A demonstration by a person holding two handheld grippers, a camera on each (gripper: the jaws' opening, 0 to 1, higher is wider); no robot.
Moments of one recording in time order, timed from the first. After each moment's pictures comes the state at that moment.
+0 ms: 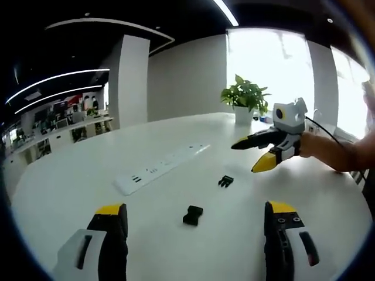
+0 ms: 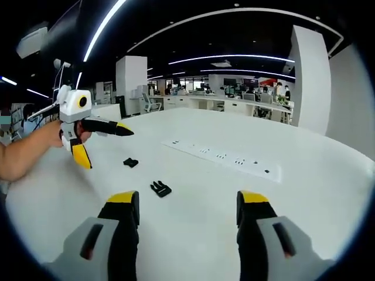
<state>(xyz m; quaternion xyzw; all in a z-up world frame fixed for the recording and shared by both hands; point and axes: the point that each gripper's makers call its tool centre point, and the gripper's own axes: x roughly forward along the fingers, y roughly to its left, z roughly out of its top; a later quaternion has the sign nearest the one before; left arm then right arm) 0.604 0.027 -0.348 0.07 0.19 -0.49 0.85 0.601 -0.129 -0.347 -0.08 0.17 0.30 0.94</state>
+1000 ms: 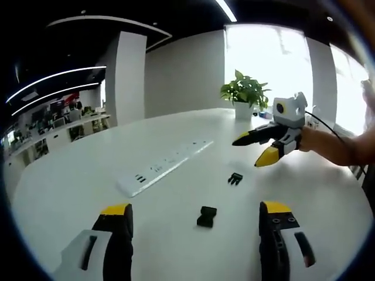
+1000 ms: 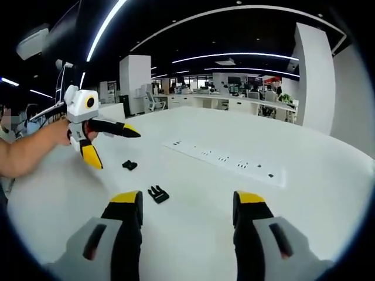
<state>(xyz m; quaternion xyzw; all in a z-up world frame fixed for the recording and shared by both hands) 0.625 0.032 -0.356 0.08 0.21 -0.50 0.84 0.615 -0.122 -0.343 -0.07 0.17 0.32 0.93</state>
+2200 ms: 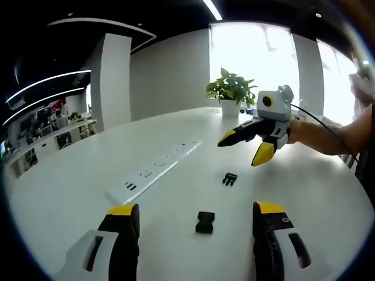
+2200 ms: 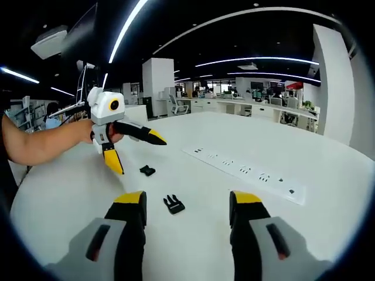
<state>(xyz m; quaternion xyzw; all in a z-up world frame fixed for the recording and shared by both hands) 0.624 0.021 -0.356 0.10 0.19 -0.54 0.81 0.612 -0.097 -0.339 -0.07 0.15 0.41 0.90</state>
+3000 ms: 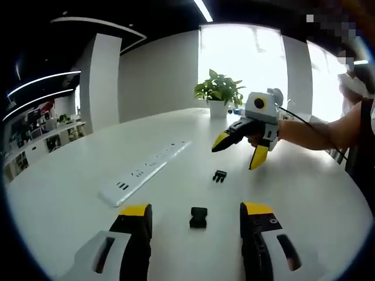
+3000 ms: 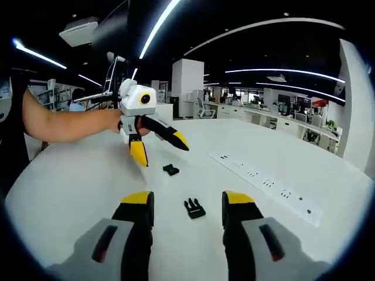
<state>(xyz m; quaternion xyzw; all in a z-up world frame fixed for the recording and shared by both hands) 0.614 0.023 -0.358 0.10 0.19 -0.58 0.78 0.593 -0.073 -0.341 -0.12 0.11 0.49 0.85</state>
